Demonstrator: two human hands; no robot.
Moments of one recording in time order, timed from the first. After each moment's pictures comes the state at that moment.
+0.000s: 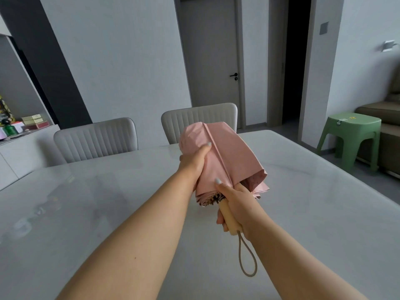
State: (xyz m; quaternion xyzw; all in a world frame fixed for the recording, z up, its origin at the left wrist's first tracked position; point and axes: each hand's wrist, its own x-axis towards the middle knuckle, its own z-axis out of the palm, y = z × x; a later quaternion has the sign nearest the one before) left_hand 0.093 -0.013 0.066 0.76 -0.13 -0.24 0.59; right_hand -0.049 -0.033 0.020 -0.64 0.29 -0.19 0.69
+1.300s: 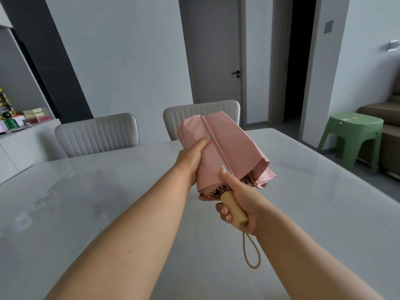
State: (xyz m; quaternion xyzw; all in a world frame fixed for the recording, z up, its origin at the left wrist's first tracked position) left_hand 0.113 -0.008 0.059 0.67 -0.16 -0.27 0.67; right_hand -0.045 -0.039 0.021 -0.50 0.20 -0.10 0.83
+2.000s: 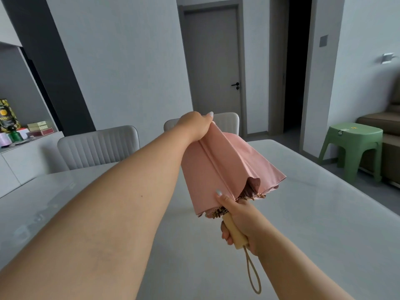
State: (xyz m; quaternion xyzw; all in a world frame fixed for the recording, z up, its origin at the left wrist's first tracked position) left_hand 0.116 -0.033 0.174 0.89 -0.38 0.04 0.26; right_hand -0.051 -0.040 0.014 -0.62 0.25 -0.16 0.73
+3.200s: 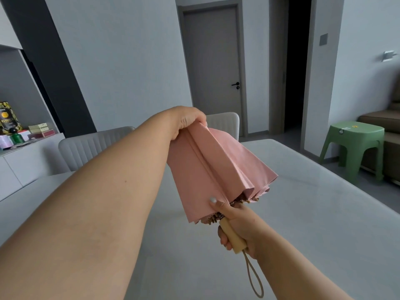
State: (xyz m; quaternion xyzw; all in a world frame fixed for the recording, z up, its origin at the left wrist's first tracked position) left_hand 0.125 -0.016 0.194 0.83 -0.30 -0.19 0.43; right_hand -0.053 -0.033 0.014 -0.61 0.21 -0.13 0.75
